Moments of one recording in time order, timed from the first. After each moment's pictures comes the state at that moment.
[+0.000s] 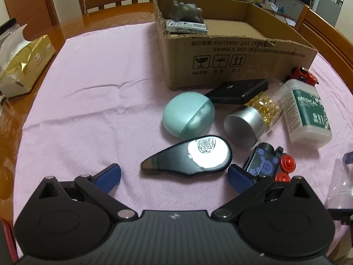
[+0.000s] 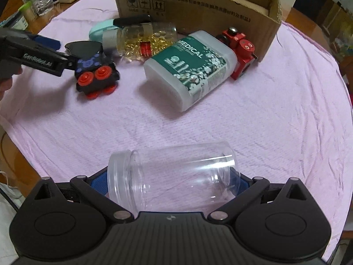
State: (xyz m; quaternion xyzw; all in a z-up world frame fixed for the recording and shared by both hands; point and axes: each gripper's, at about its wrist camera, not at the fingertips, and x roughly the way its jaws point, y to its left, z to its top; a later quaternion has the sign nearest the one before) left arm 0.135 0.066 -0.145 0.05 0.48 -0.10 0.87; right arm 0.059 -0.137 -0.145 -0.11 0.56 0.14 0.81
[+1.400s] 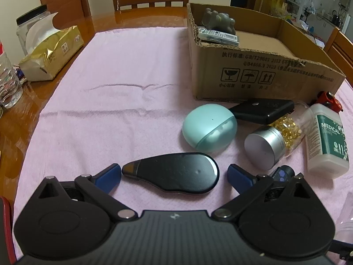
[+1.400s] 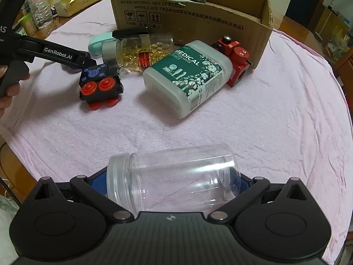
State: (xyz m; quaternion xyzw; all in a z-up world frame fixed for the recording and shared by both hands) left arm 0.138 0.070 -0.151 0.01 0.46 -0.02 0.89; right arm 0.051 -0.136 -0.142 -0.10 0.53 0.14 0.83
